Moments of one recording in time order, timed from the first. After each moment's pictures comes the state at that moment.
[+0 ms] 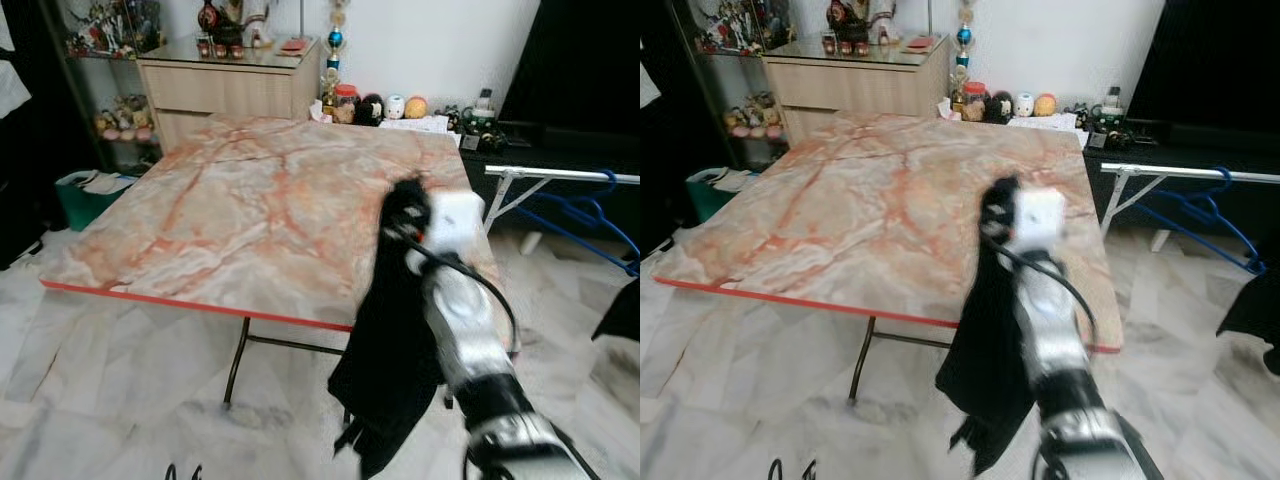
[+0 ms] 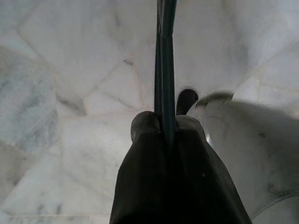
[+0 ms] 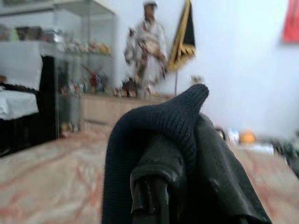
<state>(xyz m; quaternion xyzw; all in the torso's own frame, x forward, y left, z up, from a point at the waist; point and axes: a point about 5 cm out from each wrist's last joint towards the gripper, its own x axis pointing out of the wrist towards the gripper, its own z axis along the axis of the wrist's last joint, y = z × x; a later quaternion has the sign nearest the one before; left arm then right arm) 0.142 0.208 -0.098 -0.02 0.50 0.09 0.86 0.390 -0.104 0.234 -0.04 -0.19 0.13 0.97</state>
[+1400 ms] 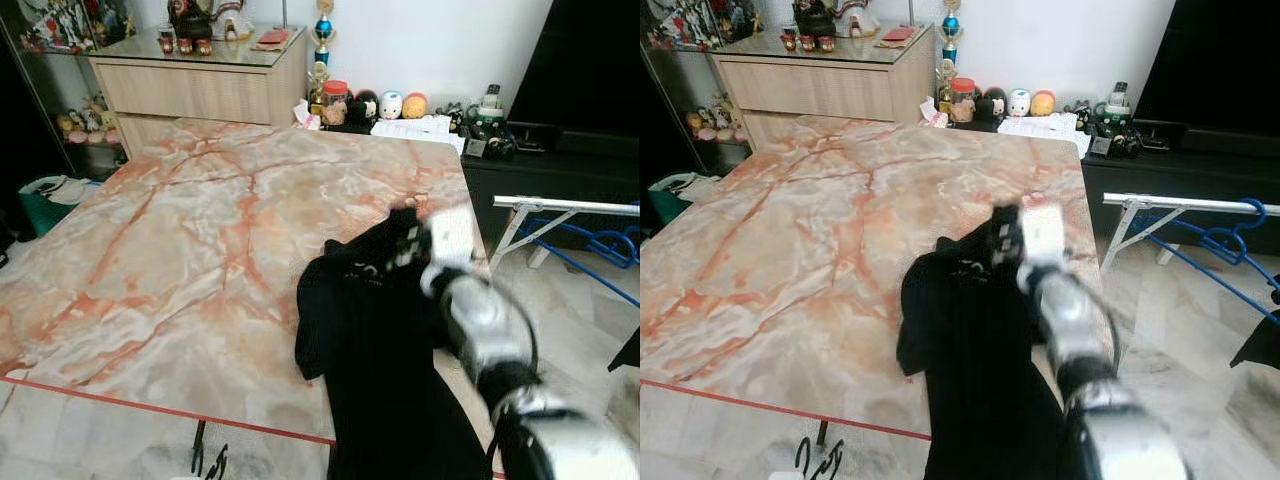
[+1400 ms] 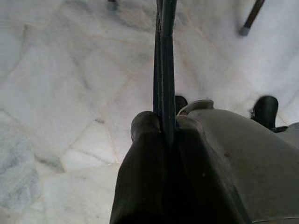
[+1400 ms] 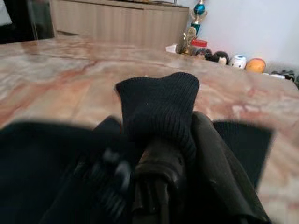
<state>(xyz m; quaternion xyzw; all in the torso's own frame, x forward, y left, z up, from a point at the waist) 0.164 0.197 -0.092 0.01 0.49 0.05 0.87 0.369 -0.156 0.122 -0.07 -0.02 0.12 0.99</state>
